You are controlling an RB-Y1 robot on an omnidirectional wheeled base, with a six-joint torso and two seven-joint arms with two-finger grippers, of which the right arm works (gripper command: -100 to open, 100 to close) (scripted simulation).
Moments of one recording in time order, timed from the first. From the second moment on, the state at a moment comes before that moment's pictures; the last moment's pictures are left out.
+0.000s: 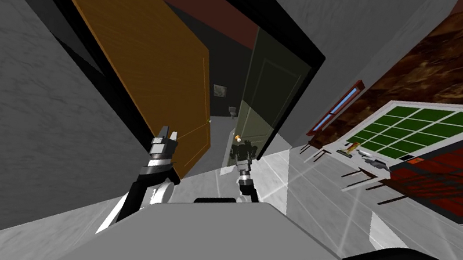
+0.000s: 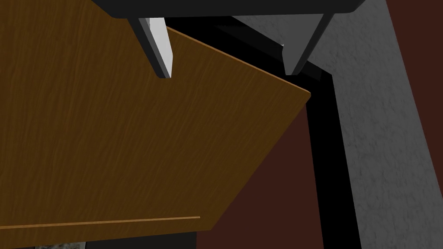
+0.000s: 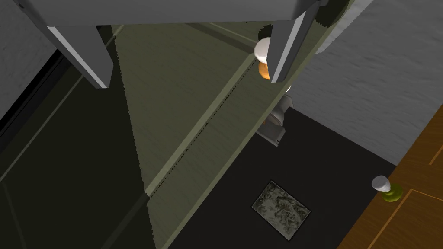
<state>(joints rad) 0.39 -0.11 0.35 -1.73 -0.26 -0.61 -0.55</state>
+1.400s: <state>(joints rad) 0.31 -0.14 0.52 -1.42 -0.46 -0.75 -0.80</state>
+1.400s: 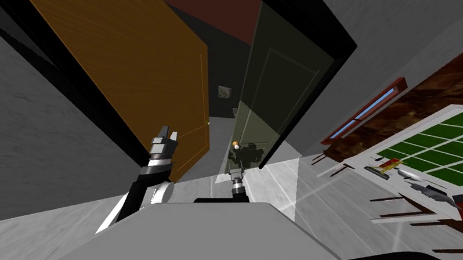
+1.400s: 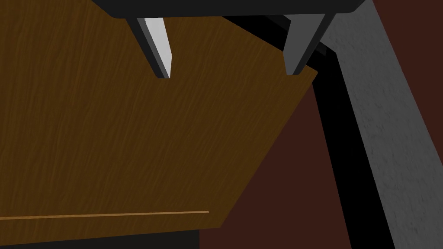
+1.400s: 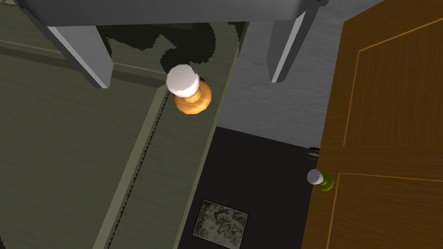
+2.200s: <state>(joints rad) 0.27 -0.15 0.62 -1.25 -0.58 -0.82 -0.94</state>
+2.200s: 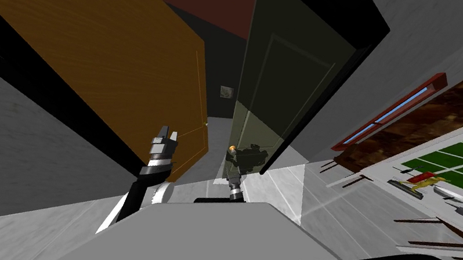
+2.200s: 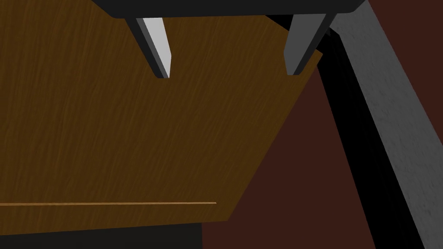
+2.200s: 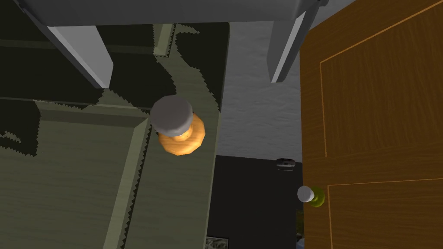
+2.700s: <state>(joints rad) 0.25 -0.16 0.68 -1.16 -0.65 -0.87 -1.03</state>
